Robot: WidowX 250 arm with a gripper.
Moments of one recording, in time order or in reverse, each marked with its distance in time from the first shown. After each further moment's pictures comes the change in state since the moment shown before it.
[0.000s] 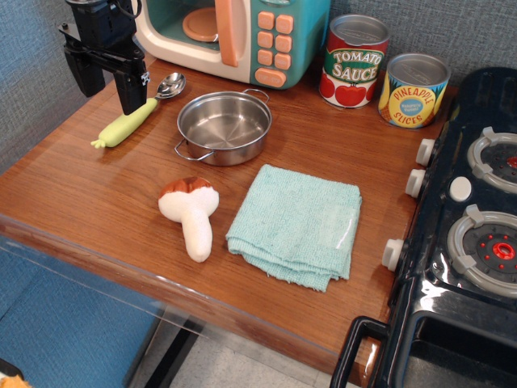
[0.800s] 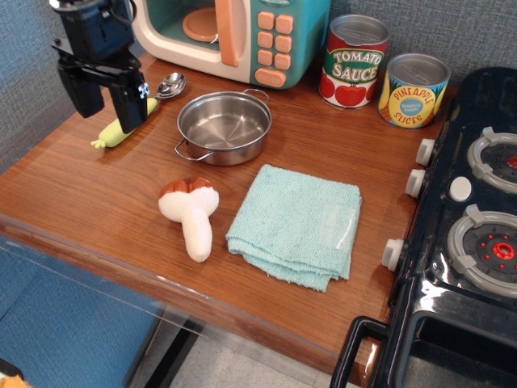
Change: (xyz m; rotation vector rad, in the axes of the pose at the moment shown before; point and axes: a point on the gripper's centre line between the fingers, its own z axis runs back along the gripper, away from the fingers) arm -0.037 -0.039 0.023 -0.103 0.022 0.003
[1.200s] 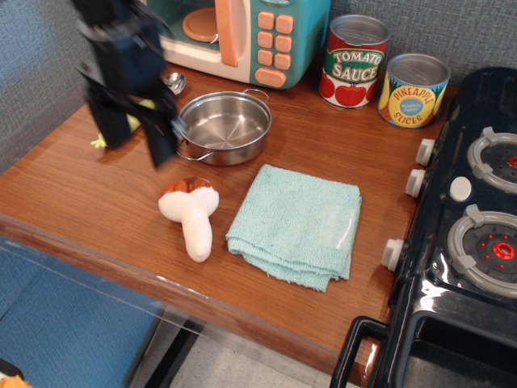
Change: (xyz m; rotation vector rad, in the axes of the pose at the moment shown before) arm -0.017 -0.062 -0.011 0.010 0.021 -0.058
